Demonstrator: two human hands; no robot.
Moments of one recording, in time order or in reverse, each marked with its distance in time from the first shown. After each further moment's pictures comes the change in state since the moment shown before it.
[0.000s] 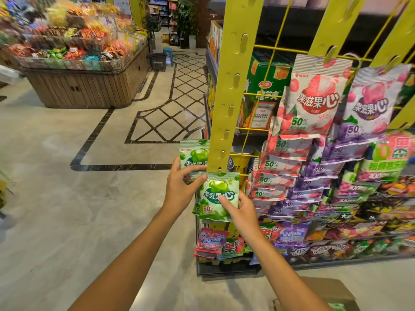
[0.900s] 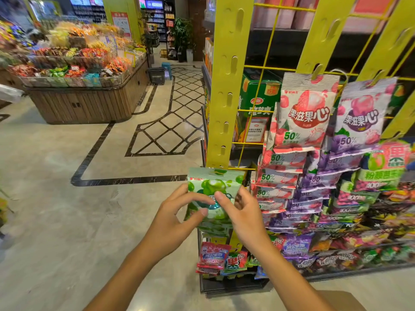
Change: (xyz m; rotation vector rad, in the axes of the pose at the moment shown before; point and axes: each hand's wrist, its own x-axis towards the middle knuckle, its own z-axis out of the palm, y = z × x) left_hand -0.038 0.078 -0.038 -0.018 -0.333 0.114; right_hand -0.019 -0.084 0.000 0.068 -0.060 -0.274
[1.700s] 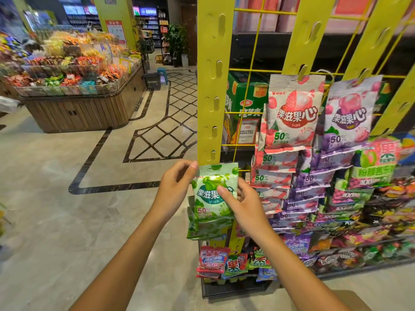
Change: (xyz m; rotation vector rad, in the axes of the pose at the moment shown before) left_hand 0.072 -0.011 0.003 -0.115 0.169 -0.200; right_hand 0.019 0.006 -0.023 -0.072 0.006 0.058
